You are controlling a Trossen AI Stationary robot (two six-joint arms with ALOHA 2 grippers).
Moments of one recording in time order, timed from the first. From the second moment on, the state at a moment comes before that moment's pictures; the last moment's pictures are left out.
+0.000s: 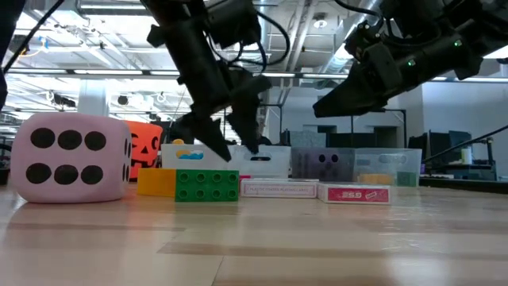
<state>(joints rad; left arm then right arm) -0.03 1.81 1.13 -0.37 -0.30 -0.75 0.10 1.34 0.43 0.49 0.31 0.09</state>
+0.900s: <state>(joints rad) -0.04 1.85 1.13 -0.43 -0.29 -0.88 0.10 1.34 0.43 0.48 0.31 0.09</state>
